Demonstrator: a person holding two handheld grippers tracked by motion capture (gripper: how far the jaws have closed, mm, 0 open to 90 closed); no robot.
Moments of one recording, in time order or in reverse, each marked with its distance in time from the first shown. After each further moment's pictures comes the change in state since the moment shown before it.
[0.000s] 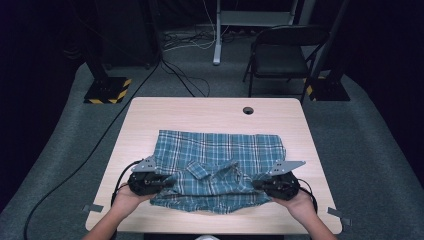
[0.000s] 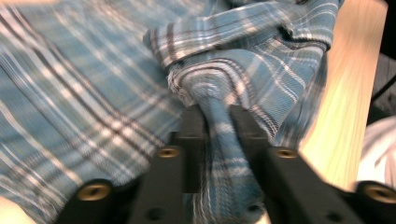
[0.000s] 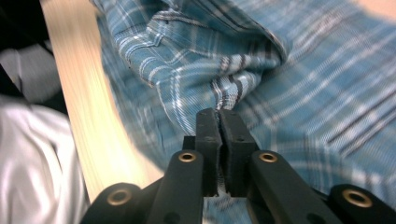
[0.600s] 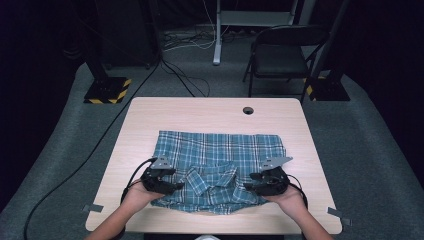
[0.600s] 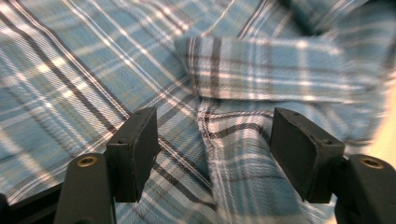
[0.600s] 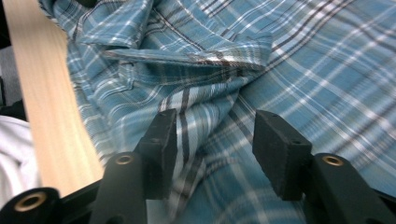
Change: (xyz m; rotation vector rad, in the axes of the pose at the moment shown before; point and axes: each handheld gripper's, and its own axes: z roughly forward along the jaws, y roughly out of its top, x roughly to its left) left arm 0.004 0.015 0.037 0.105 0.103 0.044; right arm -0.012 0.010 0.035 0.040 -0.031 0.040
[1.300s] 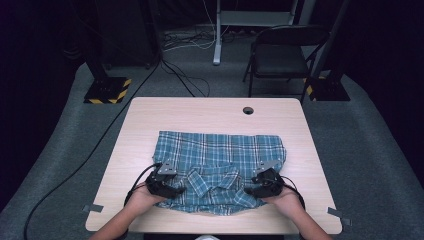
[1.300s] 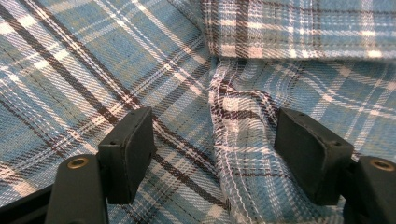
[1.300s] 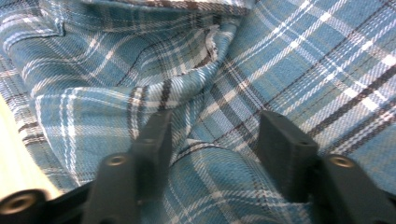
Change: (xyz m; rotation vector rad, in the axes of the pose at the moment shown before) left arm 0.004 -0.013 0.023 0.064 0.015 0.002; right arm -0.014 -0.018 0.029 0.165 -0.076 0.007
